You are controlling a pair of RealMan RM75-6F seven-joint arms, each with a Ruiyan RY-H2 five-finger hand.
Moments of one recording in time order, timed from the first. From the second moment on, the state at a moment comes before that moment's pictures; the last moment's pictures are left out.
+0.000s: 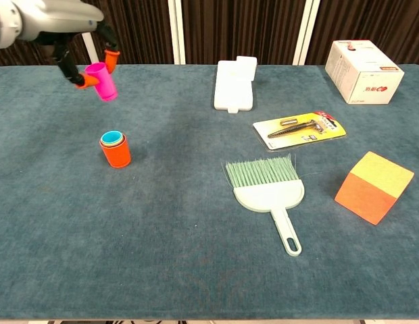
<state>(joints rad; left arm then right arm) -0.99 -1.21 -0.14 -1.84 0.62 1.03 0.83 0.08 -1.27 0.15 -1.49 -1.33 1.45 -0.03</state>
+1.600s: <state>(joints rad) -0.98 -1.34 -0.06 -1.72 0.68 1.00 0.80 0.07 -1.25 0.15 -1.51 -1.34 1.47 -0.02</state>
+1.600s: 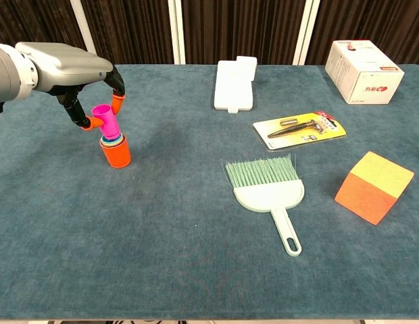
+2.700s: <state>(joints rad) -0.92 -1.27 -0.06 -1.81 0.75 1.10 0.70 0.07 -1.24 0.14 -1.52 -1.39 1.49 -0.01</state>
